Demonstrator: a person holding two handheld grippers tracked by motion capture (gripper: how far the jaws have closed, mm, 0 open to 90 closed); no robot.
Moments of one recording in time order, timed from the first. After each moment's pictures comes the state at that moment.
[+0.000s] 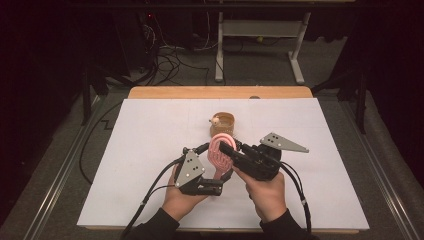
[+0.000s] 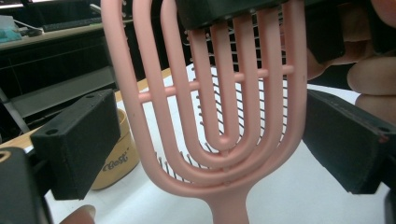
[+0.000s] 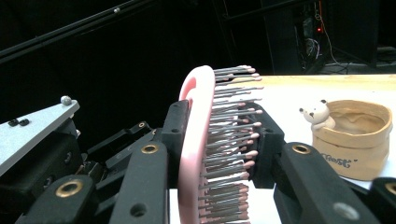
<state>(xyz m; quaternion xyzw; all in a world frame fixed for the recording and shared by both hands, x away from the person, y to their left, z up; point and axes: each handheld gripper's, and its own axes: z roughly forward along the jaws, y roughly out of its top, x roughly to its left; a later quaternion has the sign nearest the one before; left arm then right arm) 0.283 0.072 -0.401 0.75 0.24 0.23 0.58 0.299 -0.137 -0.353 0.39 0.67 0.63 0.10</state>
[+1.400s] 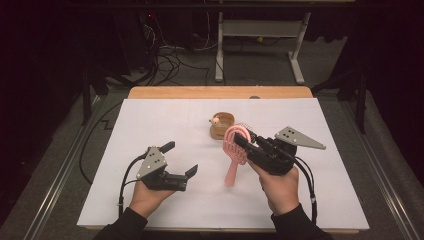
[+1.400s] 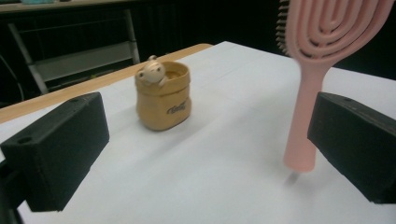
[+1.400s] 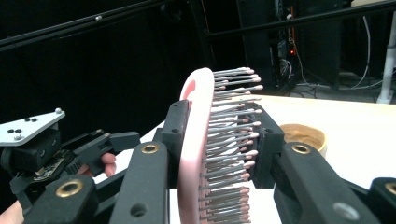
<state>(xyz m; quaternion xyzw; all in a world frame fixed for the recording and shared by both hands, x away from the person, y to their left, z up) 0.297 0.162 -0.419 0.74 0.30 0.22 0.56 0.305 -0.165 -0.340 0.39 0.66 0.62 0.16</state>
